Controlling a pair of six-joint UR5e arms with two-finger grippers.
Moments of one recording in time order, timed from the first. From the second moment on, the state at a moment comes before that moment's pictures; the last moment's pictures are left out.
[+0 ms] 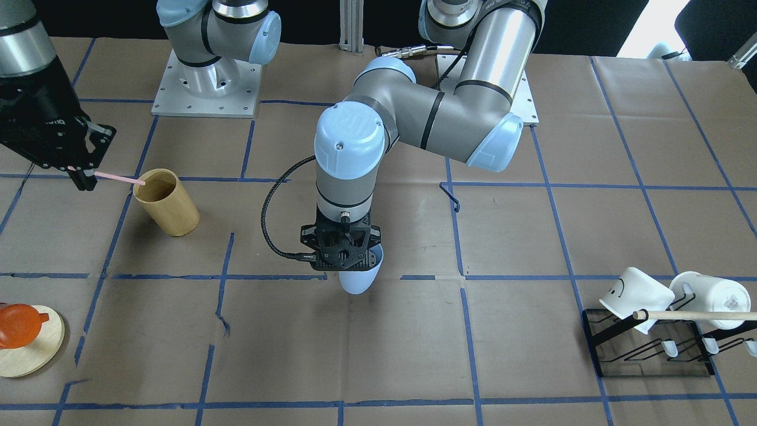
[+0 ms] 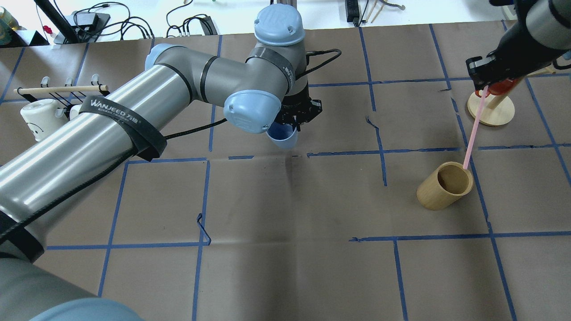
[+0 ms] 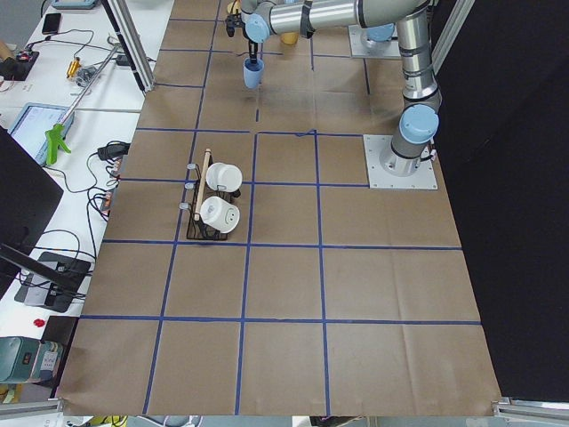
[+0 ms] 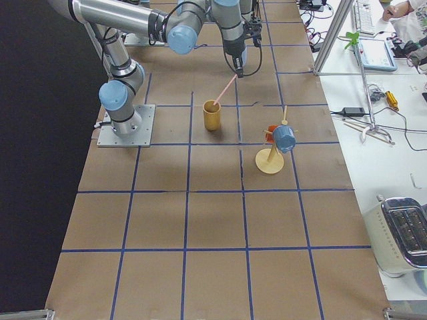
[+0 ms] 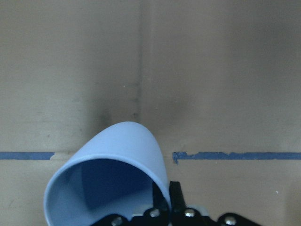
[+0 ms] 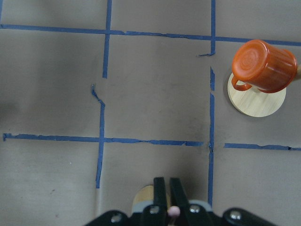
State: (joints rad) left arm -1.96 -2.07 -1.48 -1.14 1.51 -0.42; right arm 1.34 -1.65 1.68 -1.82 -1.54 -0.27
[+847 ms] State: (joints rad) left arm -1.97 -2.07 -1.49 -1.15 1.50 -0.43; right arm 1.50 -1.49 1.42 -1.61 -1.55 -0.05
